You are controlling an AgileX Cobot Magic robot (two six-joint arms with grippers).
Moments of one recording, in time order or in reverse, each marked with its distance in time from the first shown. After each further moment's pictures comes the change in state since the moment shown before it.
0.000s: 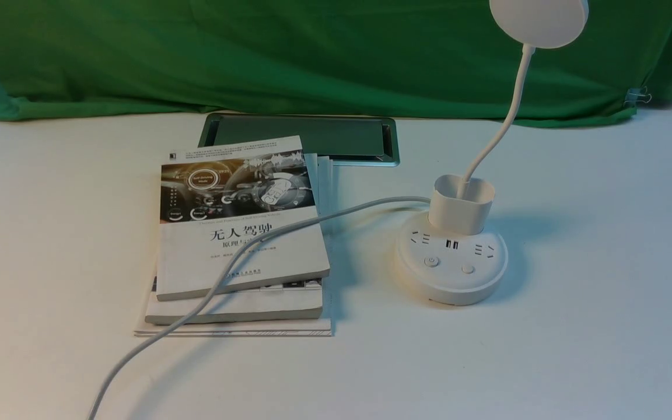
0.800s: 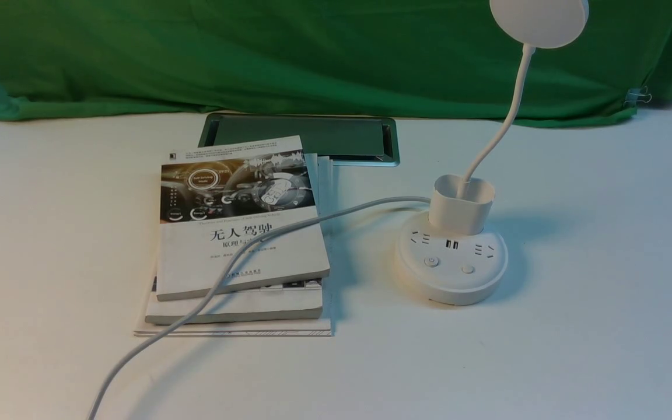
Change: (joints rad) right arm 0.000 0.000 0.000 0.143 -0.253 0.665; left arm 0.000 0.000 0.000 0.000 0.000 0.000
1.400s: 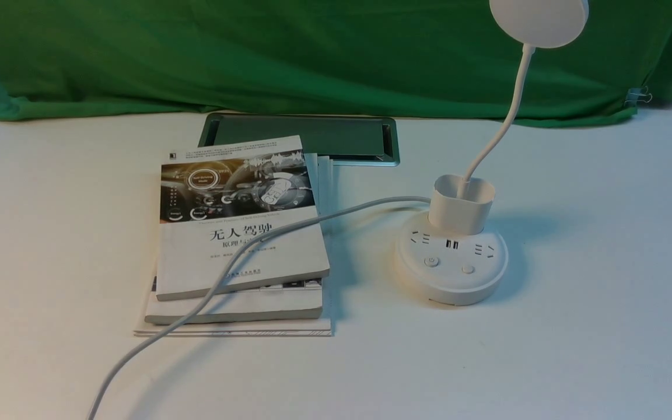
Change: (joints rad) right arm 0.088 0.364 -0.480 -0.011 0.302 -0.891; left arm 0.000 0.000 0.000 0.000 0.000 0.000
